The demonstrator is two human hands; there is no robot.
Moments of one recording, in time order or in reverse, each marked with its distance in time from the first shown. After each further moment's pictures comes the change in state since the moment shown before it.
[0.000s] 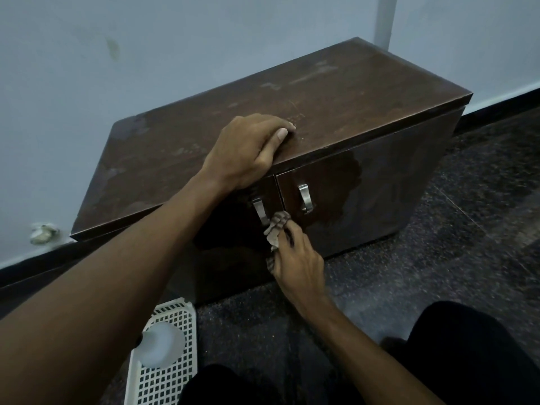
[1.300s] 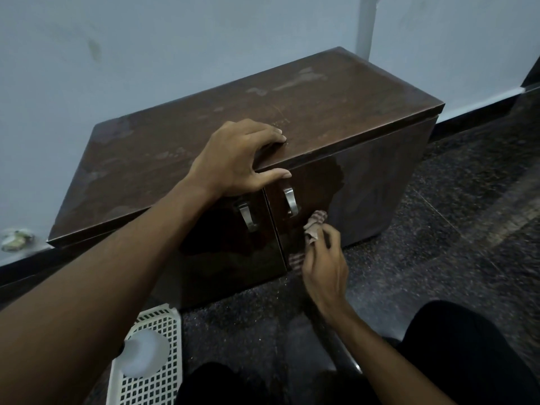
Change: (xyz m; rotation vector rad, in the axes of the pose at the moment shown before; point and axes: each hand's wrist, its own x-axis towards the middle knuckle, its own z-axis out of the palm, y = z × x) left_hand -0.001 -0.005 0.008 0.134 -0.056 0.138; right_hand -0.012 0.058 -0.021 0.079 0.114 0.265
